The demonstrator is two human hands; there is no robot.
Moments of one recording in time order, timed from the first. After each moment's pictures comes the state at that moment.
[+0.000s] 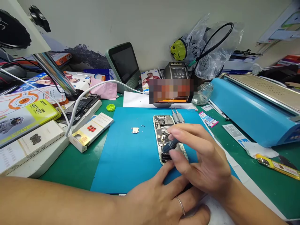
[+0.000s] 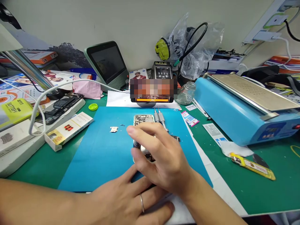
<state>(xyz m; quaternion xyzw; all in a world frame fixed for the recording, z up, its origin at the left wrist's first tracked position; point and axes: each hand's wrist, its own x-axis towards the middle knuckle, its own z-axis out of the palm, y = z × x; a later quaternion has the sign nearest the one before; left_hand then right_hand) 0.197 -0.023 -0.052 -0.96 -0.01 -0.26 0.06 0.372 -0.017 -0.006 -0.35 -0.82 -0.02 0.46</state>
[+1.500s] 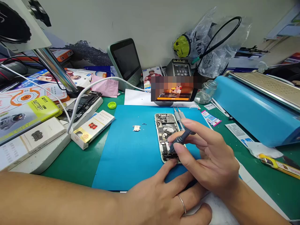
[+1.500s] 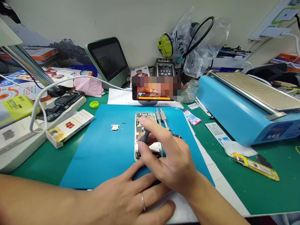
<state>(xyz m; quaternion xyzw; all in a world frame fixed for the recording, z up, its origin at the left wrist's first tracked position) 0.198 -0.023 -0.055 -0.96 -0.02 -0.28 0.05 0.372 -0.026 -0.020 -0.43 -0.74 0.06 0.52</state>
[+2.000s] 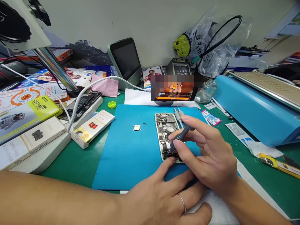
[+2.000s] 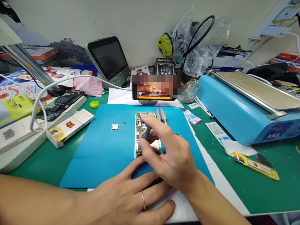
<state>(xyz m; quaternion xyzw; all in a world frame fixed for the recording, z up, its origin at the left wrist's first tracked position) 0.197 -0.024 -0.055 -0.96 -0.02 -0.28 0.05 0.371 -0.024 -0.019 -0.46 -0.73 0.04 0.51</state>
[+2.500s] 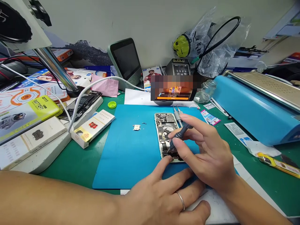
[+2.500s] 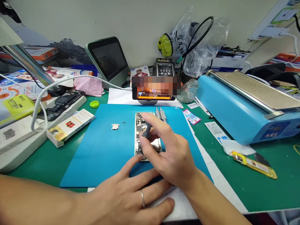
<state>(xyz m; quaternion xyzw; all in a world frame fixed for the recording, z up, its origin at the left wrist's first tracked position) 0.193 -0.025 -0.056 -0.96 -0.03 -0.28 0.05 0.372 -0.024 -0.017 -0.48 -0.73 0.05 0.49</state>
